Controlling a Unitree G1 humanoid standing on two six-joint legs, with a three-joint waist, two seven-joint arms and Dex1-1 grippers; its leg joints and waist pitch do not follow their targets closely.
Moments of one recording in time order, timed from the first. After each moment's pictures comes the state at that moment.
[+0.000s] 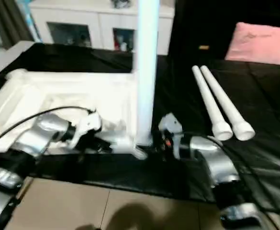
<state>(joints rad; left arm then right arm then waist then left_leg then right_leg) -0.71 0.36 -0.32 0.68 0.06 0.21 -1.24 -0.41 -0.33 0.14 0.44 0.18 0.17 0.95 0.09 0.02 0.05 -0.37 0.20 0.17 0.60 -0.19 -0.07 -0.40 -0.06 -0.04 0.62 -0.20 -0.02</state>
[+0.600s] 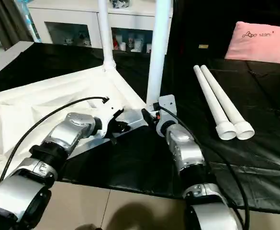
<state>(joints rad) -0.81 0.13 -0.21 0.82 0.07 0.36 -0.79 -0.59 -0.06 -0.04 0.71 0.11 0.11 0.30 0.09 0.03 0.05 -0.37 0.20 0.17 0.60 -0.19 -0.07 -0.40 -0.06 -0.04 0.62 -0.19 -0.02</state>
